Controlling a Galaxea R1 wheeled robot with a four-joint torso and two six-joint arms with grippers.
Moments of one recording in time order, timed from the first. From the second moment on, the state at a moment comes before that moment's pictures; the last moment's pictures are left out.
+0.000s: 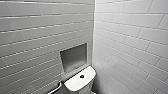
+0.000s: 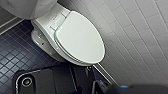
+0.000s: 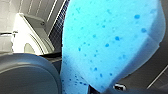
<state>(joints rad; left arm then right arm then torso) 0.88 2.19 -1.29 0.34 0.34 -0.52 -1.51 2.64 -2.01 0.20 0.06 -0.09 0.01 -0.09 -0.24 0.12</state>
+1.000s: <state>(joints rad) 1.35 2.47 -1.86 0.55 0.04 -0.52 -1.53 2.73 -2.15 0.20 0.05 -0.09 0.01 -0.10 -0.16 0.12</state>
